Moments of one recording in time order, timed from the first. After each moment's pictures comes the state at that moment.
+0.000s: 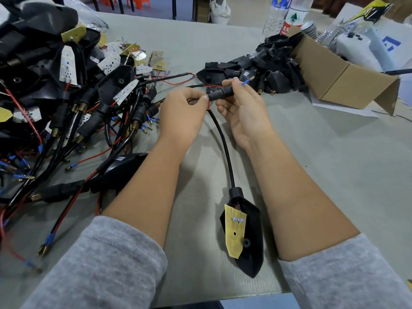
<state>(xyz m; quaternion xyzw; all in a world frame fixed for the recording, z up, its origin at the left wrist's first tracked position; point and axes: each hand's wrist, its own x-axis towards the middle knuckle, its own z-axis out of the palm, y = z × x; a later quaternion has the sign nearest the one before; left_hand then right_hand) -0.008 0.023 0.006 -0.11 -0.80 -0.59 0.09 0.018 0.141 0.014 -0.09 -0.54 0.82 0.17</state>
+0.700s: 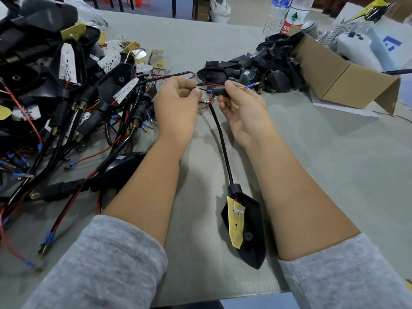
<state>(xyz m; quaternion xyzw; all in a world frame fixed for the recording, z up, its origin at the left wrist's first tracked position) -0.006 0.021 0.012 -0.06 -0.70 -0.70 0.10 0.018 0.140 0.016 -0.10 -0.48 0.85 0.17</state>
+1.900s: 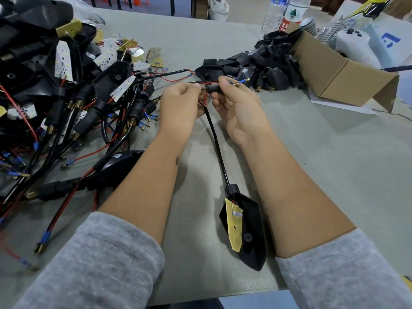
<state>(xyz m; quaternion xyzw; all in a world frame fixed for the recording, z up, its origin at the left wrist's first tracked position) -0.005 0.028 0.013 -0.06 -0.66 -0.75 -0.01 0.020 0.134 0.018 -0.09 -0.49 0.86 0.15</state>
